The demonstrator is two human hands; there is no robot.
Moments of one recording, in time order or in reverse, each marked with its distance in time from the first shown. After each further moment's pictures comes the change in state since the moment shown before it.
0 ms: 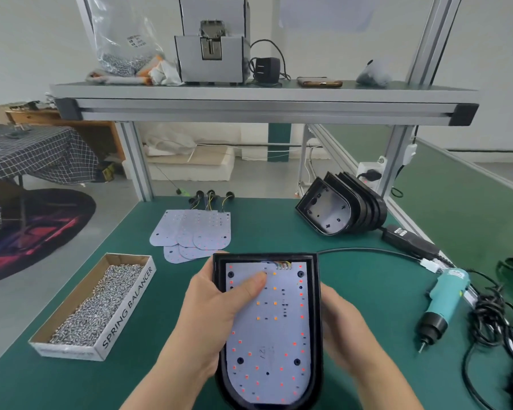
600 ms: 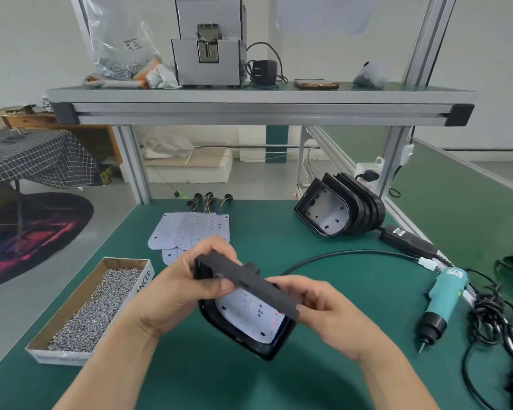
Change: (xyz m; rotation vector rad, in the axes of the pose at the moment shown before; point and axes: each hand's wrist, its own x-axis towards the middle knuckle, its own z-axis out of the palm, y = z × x) left_hand 0.045 0.018 -0.060 0.169 -0.450 0.062; right_hand 0.007 -0.017 -0.006 -0.309 -0.106 -0.096
